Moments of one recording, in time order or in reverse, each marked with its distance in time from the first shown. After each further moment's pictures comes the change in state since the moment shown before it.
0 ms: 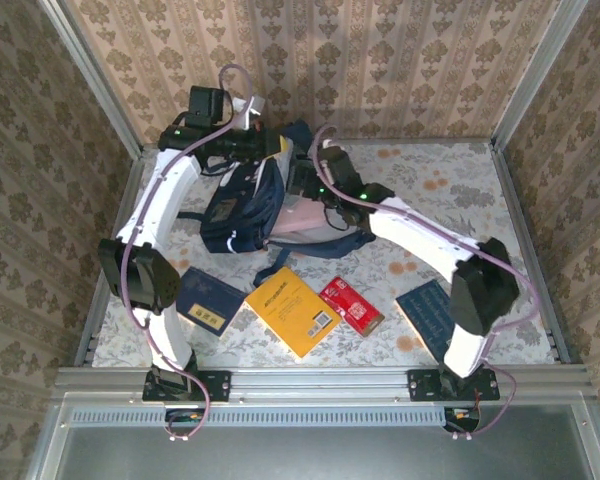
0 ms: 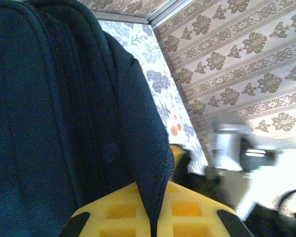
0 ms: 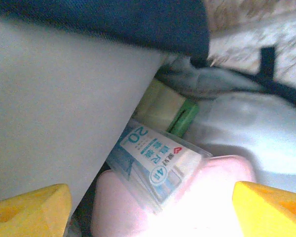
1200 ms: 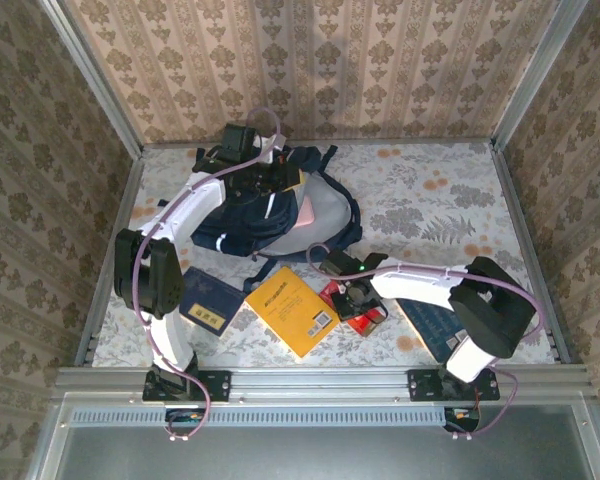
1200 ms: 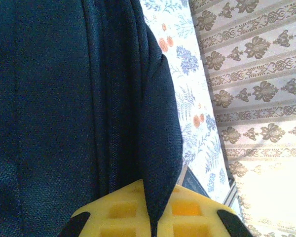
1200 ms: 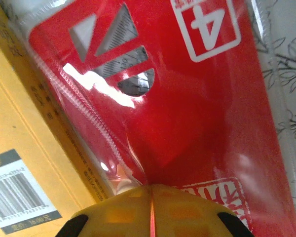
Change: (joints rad) left arm -0.101 -0.015 -0.342 0.274 -0.113 -0.135; right arm 0.193 -0.095 -0.582 -0.387 -0.205 -0.106
